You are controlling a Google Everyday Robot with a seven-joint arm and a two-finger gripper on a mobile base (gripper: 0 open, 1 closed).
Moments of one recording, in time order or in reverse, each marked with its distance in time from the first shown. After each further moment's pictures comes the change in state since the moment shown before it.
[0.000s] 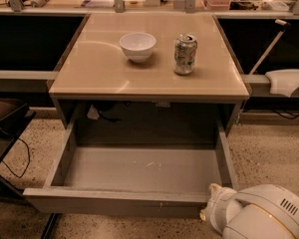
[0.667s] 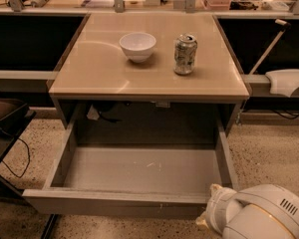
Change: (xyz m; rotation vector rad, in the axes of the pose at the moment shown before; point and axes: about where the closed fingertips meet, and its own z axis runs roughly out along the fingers) arm 0.000 0.000 0.000 0.000 0.000 0.000
